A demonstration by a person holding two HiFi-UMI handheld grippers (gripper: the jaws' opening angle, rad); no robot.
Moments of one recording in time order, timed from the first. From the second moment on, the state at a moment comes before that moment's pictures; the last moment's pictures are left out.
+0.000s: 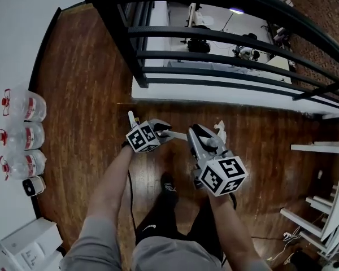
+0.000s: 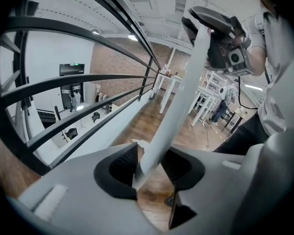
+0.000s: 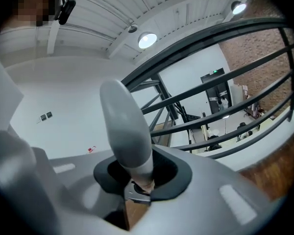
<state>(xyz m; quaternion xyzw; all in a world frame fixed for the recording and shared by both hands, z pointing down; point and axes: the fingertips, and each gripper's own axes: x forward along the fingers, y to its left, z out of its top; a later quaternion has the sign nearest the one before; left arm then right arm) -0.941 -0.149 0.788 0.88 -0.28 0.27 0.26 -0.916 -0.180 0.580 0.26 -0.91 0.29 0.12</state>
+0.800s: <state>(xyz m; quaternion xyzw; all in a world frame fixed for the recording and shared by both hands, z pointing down) -0.599 -0.200 0.753 0.93 -0.16 0.24 0.22 -0.593 -0.216 0.539 0.42 -0.87 0.25 0.11</state>
